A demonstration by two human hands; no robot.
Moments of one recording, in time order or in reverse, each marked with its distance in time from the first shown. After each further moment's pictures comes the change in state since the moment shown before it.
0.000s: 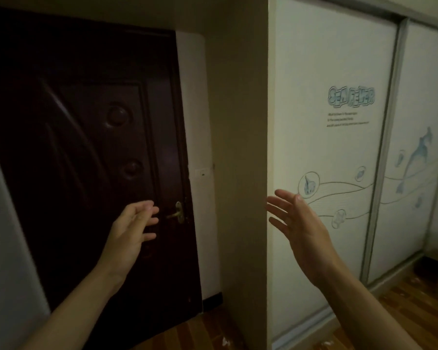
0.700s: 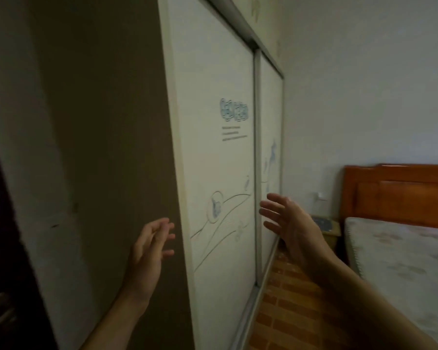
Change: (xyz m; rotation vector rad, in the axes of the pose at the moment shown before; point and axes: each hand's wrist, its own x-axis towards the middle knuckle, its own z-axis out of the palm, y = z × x) left_hand 0.280 -0.135 0.266 -0.432 -0.514 -0.023; right_hand 0.214 0.046 -0.095 -0.240 0.443 -0.048
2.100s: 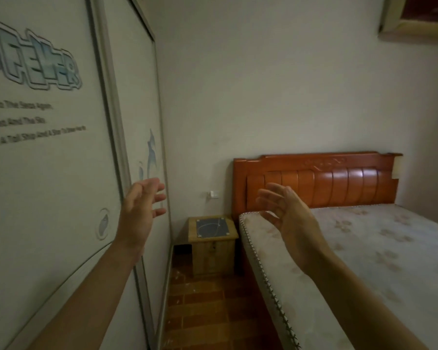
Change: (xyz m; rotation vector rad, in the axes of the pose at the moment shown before) left_hand 0.453 -0.220 0.527 -0.318 -0.510 -0.039; right_hand 0.357 0.104 -0.370 -0.231 0.651 -0.097
